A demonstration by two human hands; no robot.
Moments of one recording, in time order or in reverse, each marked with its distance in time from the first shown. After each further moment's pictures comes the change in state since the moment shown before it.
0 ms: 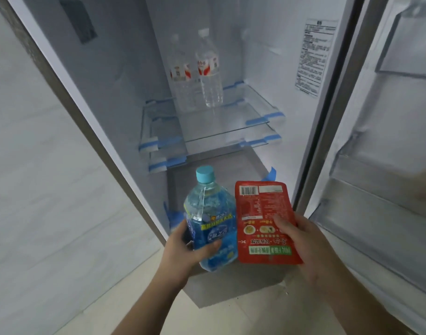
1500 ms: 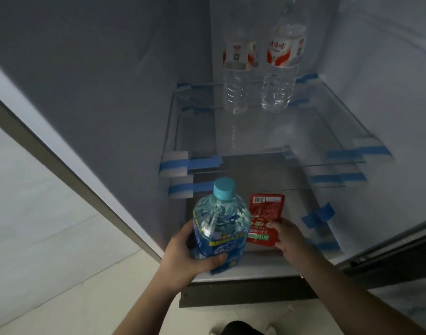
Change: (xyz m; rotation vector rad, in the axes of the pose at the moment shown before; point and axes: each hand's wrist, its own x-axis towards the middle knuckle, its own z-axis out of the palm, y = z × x) left_hand 0.153 -0.024 -0.075 0.062 0.071 -0.030; right_hand 0.293 0.063 0.098 -0.168 -0.047 0.351
